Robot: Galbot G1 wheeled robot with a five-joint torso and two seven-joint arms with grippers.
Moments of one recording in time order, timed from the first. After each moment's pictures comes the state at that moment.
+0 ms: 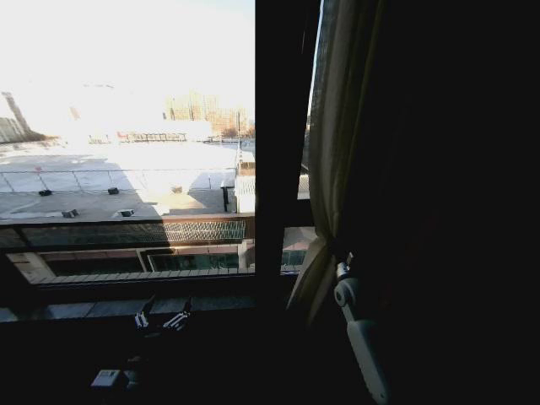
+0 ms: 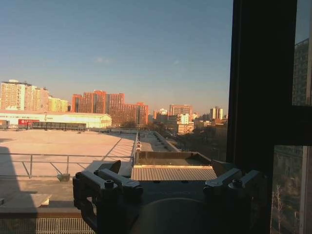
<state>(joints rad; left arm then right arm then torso) 1.74 -1.53 -0.76 -2.32 -0.22 0.05 0.18 -0.85 1.29 0.52 1.68 0.33 -0.28 0.35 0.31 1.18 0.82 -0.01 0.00</state>
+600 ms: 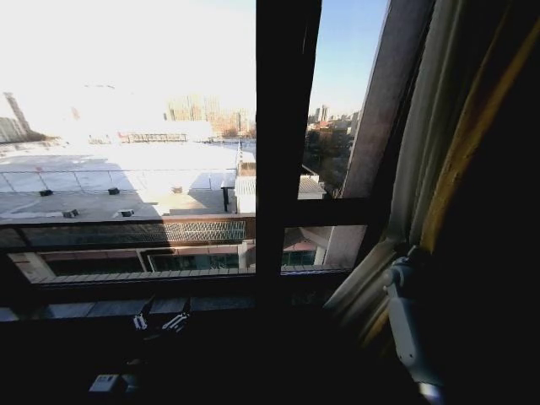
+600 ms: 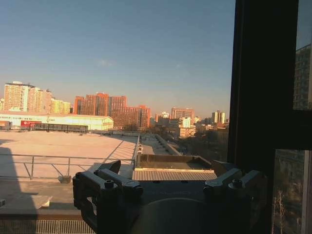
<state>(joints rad) 1.76 -1.55 -0.76 -2.32 -0.23 0.02 0.19 -0.67 1.18 0.79 1.35 0.40 -0.26 0.53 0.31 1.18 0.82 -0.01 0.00</state>
